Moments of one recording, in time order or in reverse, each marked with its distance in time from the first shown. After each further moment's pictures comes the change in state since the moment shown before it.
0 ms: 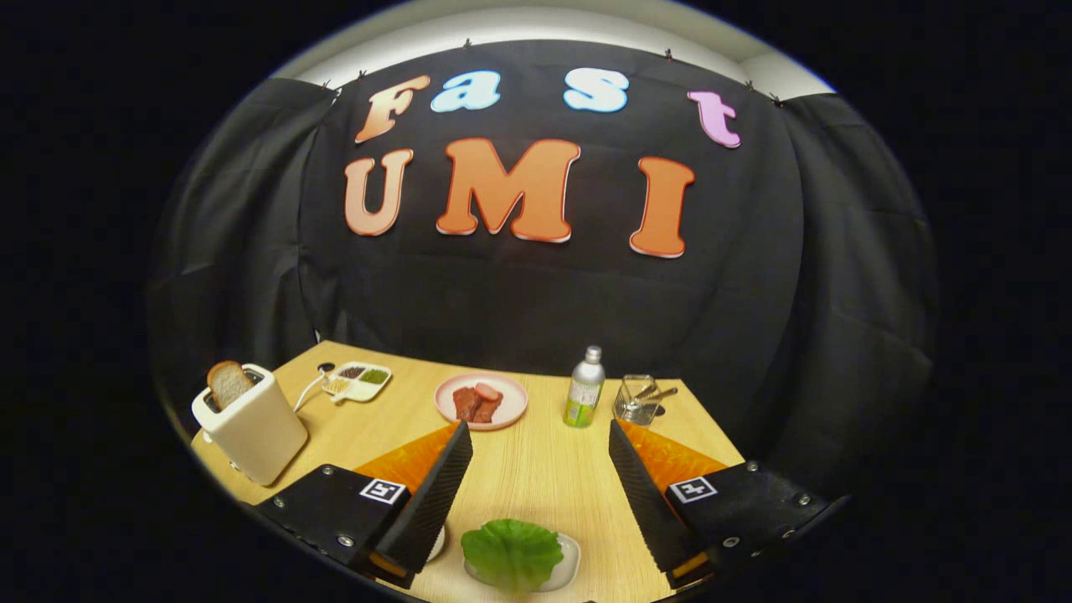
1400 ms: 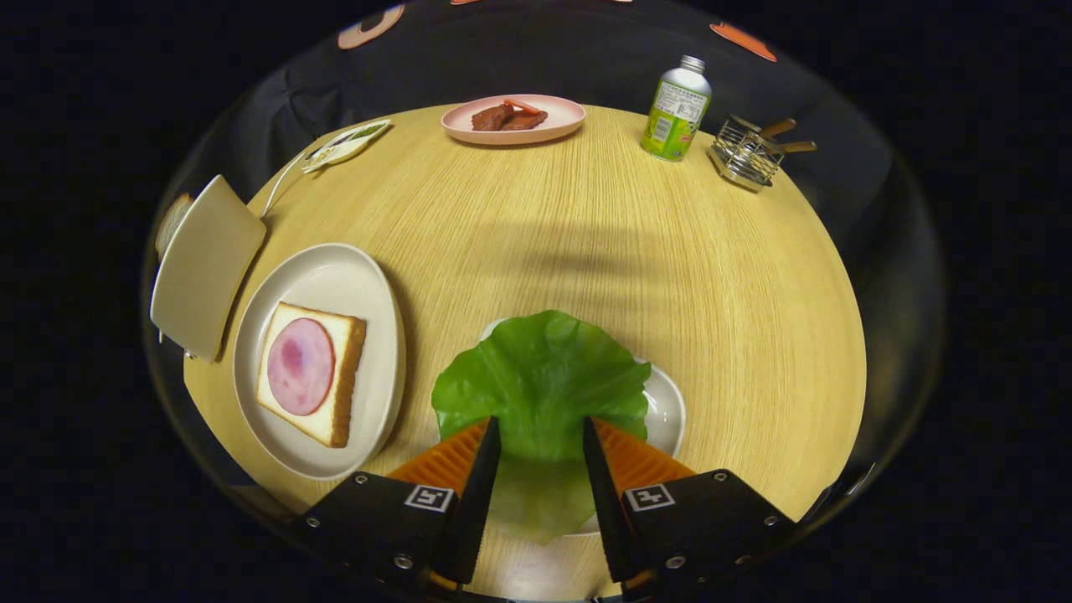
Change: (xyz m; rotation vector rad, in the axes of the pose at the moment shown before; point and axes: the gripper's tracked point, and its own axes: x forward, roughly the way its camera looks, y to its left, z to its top) arm 0.034 0.038 -0.238 -0.060 0.802 0.149
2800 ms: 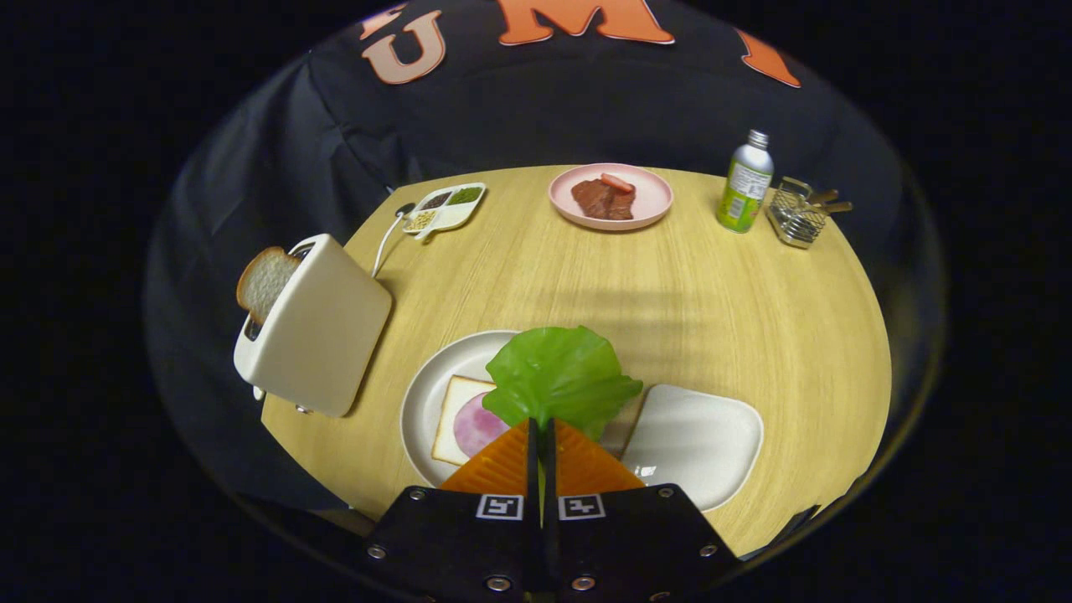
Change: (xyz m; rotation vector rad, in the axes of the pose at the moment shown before) arm -0.088 0.136 0.062 0.003 -0.141 0.245
